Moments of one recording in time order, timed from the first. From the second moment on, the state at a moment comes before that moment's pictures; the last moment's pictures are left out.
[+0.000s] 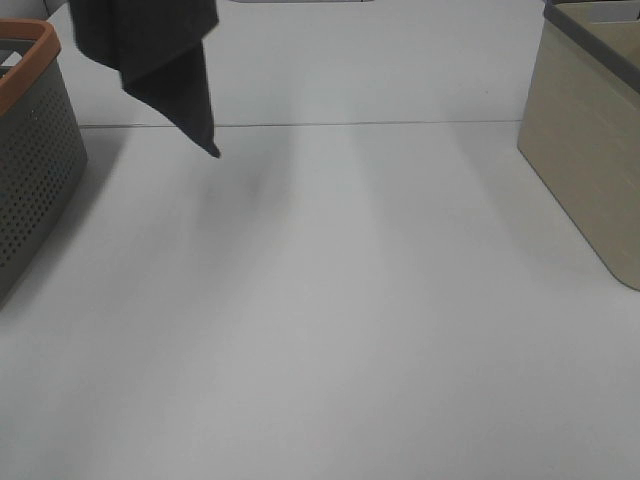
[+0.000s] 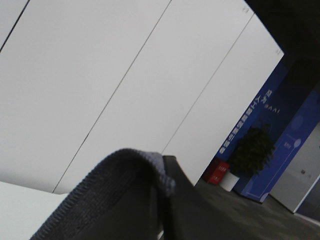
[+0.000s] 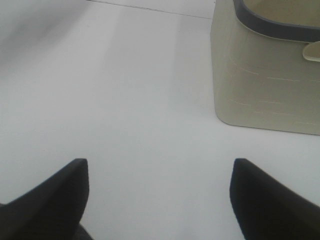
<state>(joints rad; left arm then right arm) -0.38 1.60 -1.75 0.52 0.00 -1.08 0.09 0.00 -0.50 0.02 1.06 -0.11</state>
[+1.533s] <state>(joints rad) -0.44 1.55 -1.14 1.20 -0.70 -1.44 0.09 0.41 -0.55 0.54 0.81 -0.67</state>
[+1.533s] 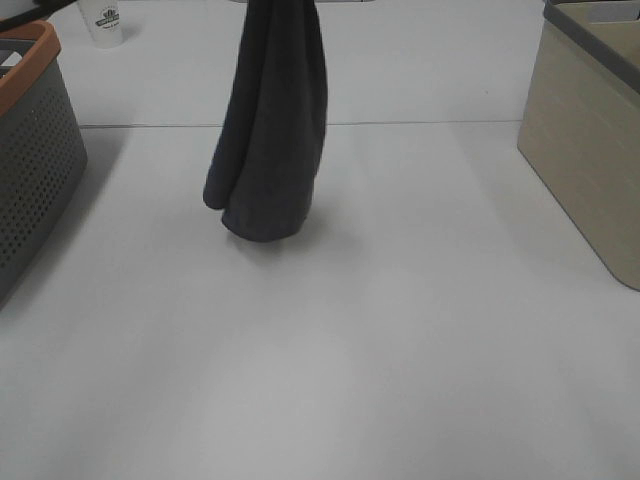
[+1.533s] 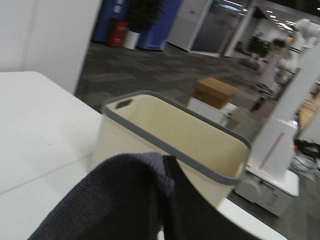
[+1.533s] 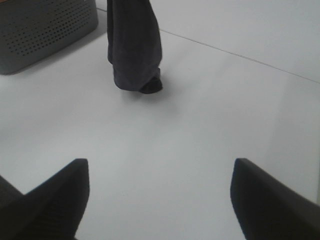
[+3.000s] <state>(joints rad) -0.22 1.57 -1.39 1.75 -1.16 -1.72 0.25 1.49 -0.57 1.73 0.71 -2.20</state>
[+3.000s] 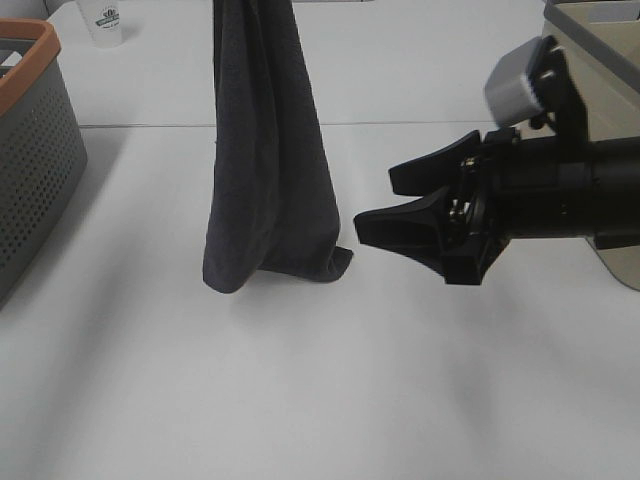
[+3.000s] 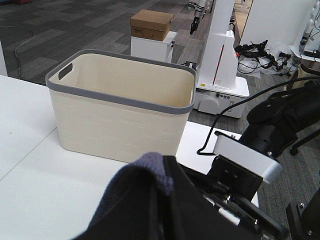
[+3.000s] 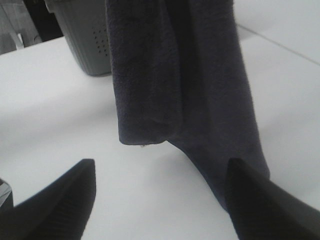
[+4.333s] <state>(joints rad) -0.22 1.58 -1.39 1.76 -1.21 -1.73 0.47 1.92 -0.86 1.74 0.74 -2.21</state>
